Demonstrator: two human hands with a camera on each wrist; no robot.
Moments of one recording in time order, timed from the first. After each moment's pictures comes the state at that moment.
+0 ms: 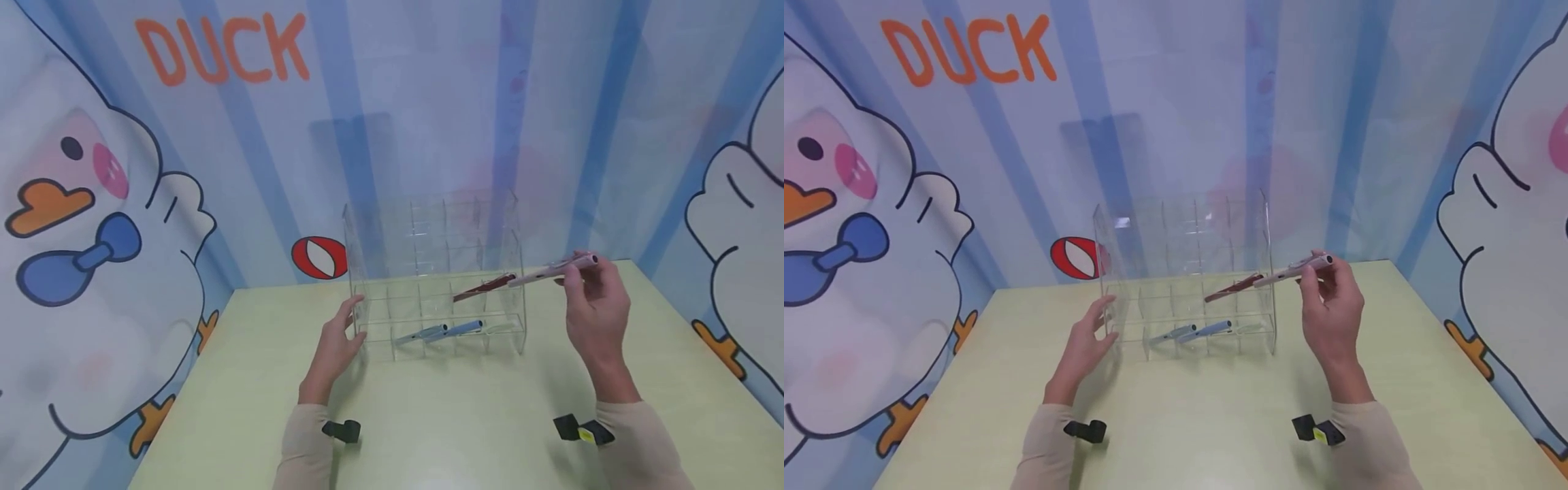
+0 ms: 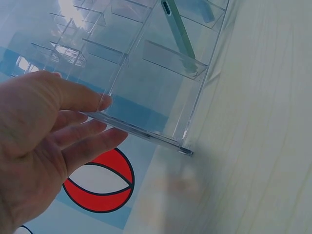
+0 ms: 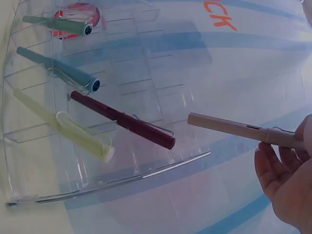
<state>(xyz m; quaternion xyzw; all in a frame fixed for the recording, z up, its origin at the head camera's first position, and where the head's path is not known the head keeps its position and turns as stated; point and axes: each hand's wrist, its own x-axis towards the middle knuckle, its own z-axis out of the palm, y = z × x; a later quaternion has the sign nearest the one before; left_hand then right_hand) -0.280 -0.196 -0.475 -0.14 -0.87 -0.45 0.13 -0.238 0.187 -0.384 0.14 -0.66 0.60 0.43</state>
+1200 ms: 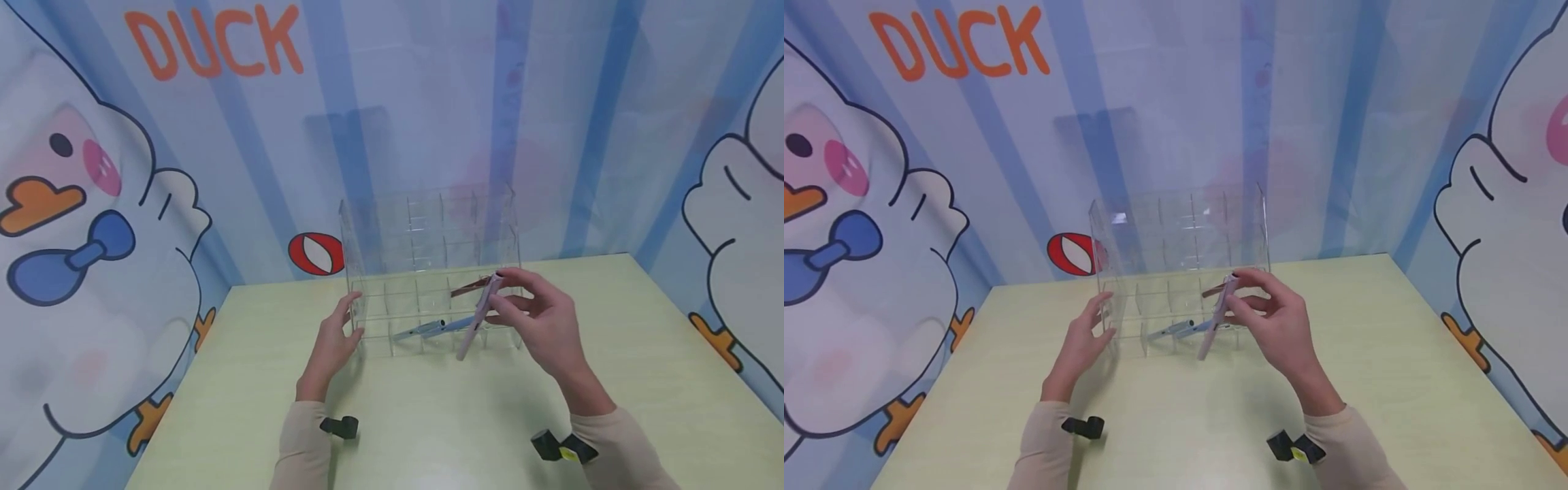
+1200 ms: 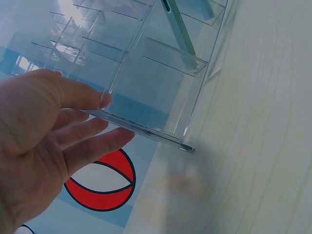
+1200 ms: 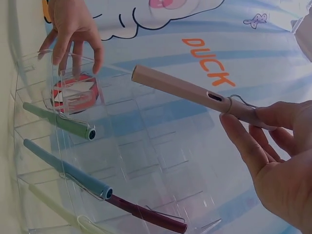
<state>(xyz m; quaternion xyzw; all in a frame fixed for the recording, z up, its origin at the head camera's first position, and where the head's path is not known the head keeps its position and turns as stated) -0.279 -0.197 -0.475 -0.14 -0.87 -0.45 0.11 -0.206 0.143 -0.375 0.24 -0.65 0.69 0.19</state>
